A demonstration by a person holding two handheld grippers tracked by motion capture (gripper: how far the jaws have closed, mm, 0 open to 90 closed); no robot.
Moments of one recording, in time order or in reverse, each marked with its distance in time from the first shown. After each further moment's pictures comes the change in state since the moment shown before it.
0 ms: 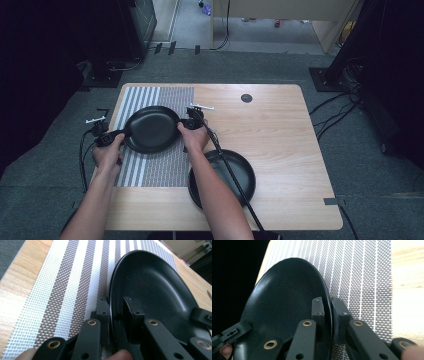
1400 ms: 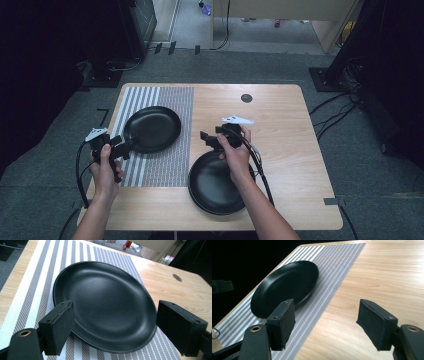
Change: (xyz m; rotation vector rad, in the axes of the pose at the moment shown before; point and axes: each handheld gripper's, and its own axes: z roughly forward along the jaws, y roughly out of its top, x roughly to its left) left arm -0.070 -0.049 -0.084 -0.156 -0.040 0.281; right arm -0.042 -0.025 -0.164 -0.131 0.069 -0.446
